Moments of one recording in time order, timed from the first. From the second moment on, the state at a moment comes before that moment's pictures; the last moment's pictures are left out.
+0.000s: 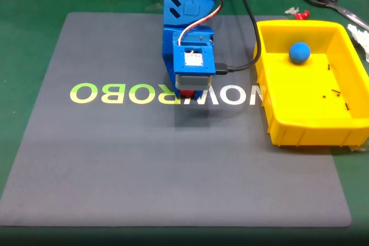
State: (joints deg) arm 4.9 71.5 93.3 37.0 -91.8
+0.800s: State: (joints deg) arm 4.0 80.7 93.3 37.0 -90.0
